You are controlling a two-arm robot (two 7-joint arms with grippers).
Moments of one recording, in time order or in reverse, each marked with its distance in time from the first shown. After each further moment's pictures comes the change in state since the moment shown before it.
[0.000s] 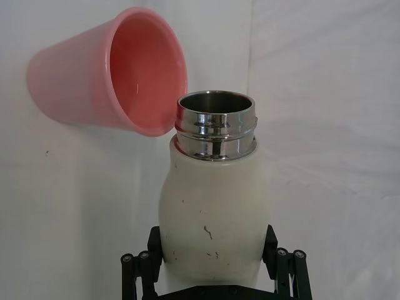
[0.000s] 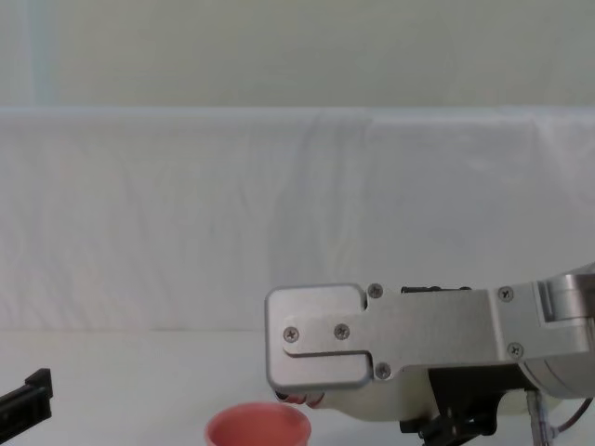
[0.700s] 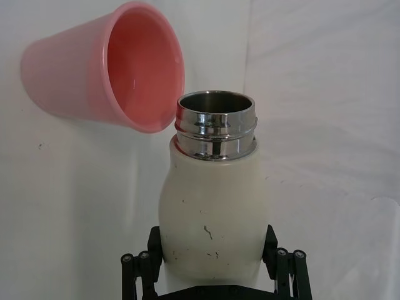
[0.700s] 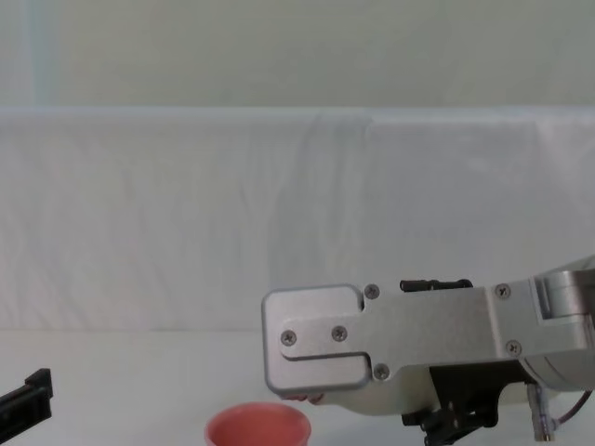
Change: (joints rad) left arm 0.000 0.000 0.000 0.000 0.000 0.000 0.000; right arm -0.014 -0.021 0.020 -0.006 -0.063 -0.025 0.023
